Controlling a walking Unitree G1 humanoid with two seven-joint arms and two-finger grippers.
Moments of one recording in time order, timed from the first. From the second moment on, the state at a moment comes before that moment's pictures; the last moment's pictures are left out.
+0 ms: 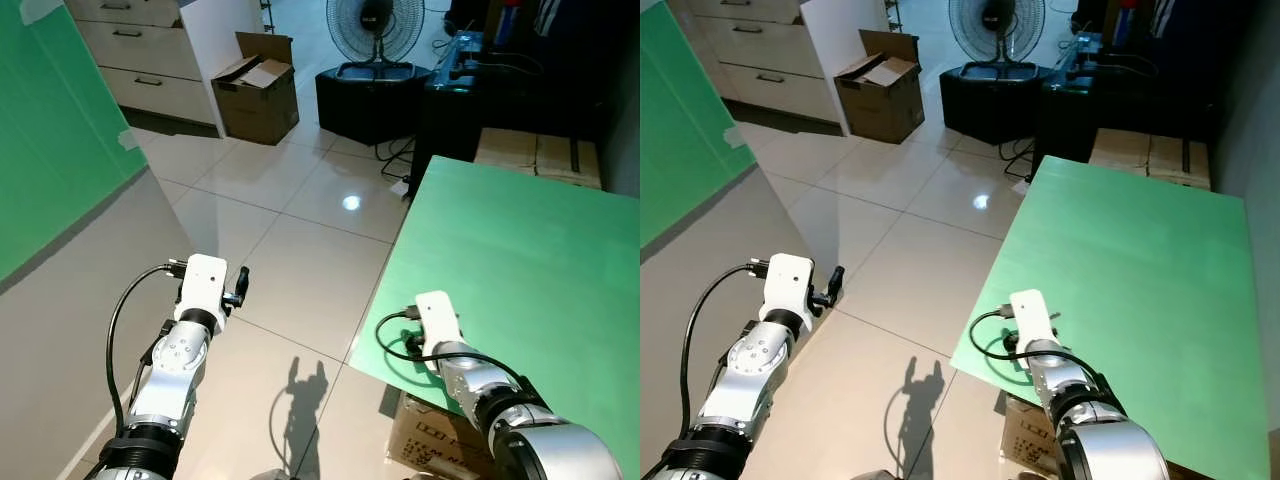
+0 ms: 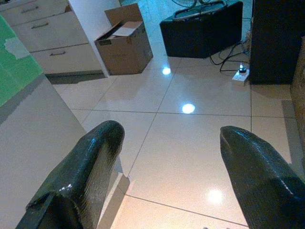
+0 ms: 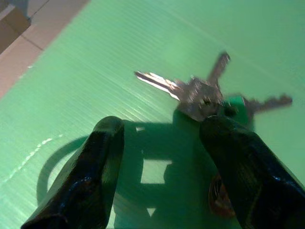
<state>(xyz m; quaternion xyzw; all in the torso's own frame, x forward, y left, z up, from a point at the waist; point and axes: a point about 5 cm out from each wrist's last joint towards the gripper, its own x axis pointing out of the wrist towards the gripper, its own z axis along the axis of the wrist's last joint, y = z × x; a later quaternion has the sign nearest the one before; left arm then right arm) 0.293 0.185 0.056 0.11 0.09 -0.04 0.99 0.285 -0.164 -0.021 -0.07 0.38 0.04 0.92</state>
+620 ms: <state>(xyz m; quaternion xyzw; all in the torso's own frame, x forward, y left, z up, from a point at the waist) 0.294 0.184 0.060 0.11 0.09 -0.04 0.99 0.288 -0.178 -0.016 -0.11 0.35 0.00 0.93</state>
